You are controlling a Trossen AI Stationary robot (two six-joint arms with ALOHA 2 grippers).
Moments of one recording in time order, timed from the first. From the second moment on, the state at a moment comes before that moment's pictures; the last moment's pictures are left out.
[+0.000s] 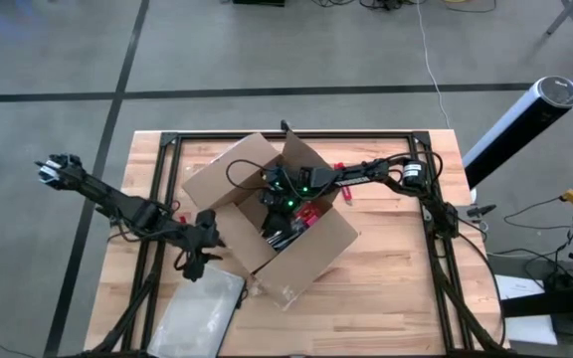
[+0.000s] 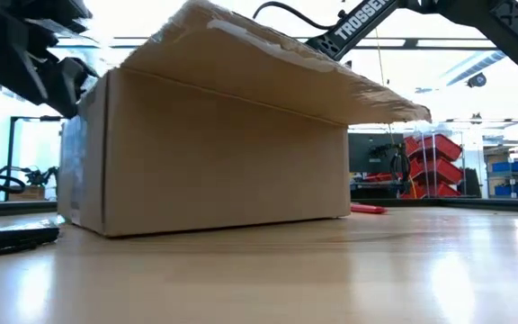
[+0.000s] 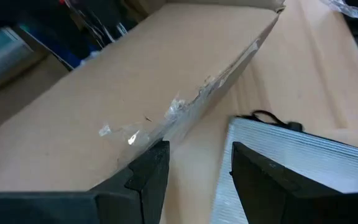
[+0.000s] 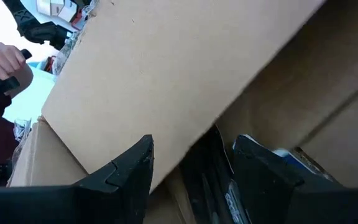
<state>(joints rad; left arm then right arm) -0.44 0.90 0.60 -0.52 -0.17 -0.32 -0.19 2.18 1.53 -0.09 -0.81 0.31</state>
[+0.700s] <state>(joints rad) -0.41 1.02 0.60 -0.37 -0.19 -0.21 -0.19 2.18 1.53 -0.04 -0.90 0.35</state>
